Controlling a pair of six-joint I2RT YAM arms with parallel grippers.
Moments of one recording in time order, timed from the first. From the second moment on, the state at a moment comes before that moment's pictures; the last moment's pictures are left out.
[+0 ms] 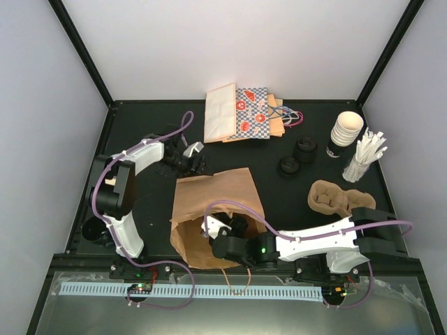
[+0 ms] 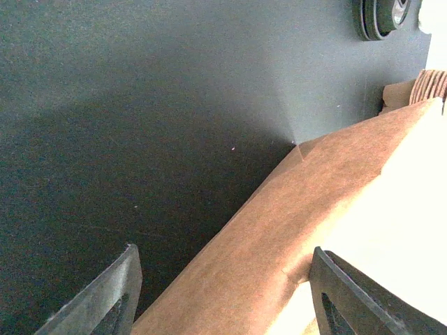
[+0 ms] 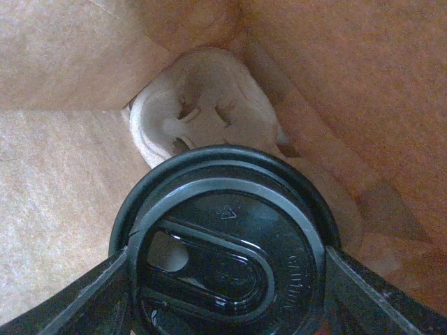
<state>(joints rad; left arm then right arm) -0.24 1.83 1.20 -0.73 0.80 -0.18 1.56 1.43 0.76 -0.10 0.78 0.01</state>
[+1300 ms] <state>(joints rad) -0.32 2.05 1.42 -0.80 0.83 -0.18 1.44 1.31 0.76 -0.28 0.83 0.15</state>
